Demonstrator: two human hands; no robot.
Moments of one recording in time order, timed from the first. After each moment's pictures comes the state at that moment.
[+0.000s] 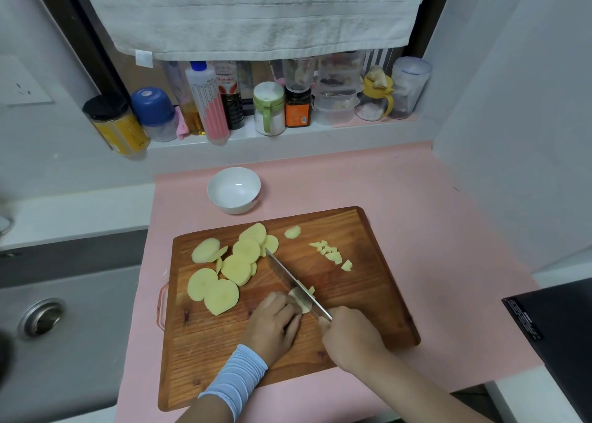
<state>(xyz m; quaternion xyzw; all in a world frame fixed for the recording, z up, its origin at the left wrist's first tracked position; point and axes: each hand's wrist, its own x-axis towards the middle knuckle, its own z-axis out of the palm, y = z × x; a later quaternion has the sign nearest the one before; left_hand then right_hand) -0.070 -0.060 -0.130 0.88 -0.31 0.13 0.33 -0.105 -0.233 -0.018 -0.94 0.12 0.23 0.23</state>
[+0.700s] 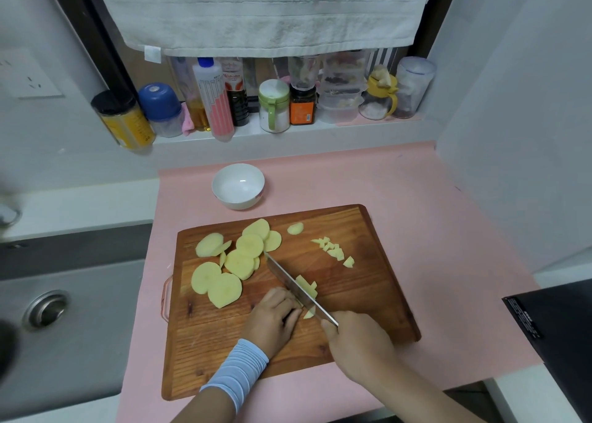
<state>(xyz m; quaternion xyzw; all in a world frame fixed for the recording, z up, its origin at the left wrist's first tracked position) -0.072 -0.057 -0.129 0.88 -0.27 0.12 0.36 -0.126 -0.236 -0.003 -0.95 0.08 0.21 0.22</state>
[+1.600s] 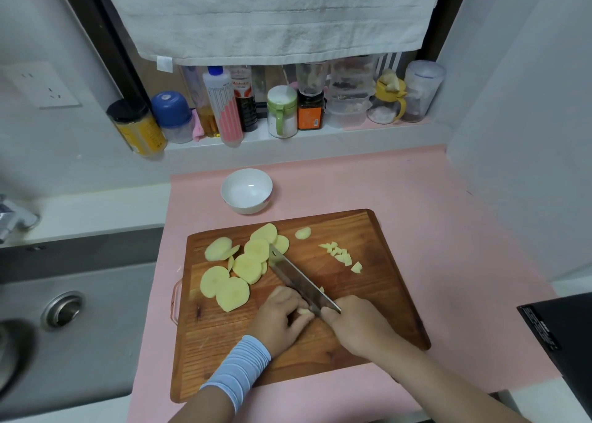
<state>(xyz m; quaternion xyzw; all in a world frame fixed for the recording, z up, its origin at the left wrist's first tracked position) -0.064 -0.054 -0.115 0.88 -0.25 0.06 0.40 -0.087 -0.242 -0.018 -0.92 0.07 0.25 0.28</state>
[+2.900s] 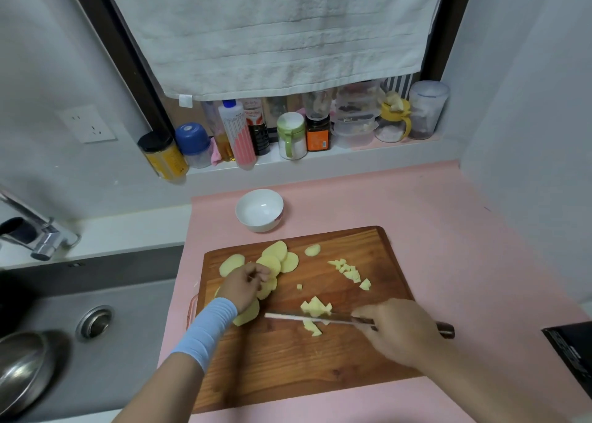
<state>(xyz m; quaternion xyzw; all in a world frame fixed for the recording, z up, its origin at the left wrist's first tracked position) 0.003 0.004 -0.040 0.87 0.10 -0.13 0.46 -0.080 -0.312 0.002 -0.97 -0.17 0.11 0.12</state>
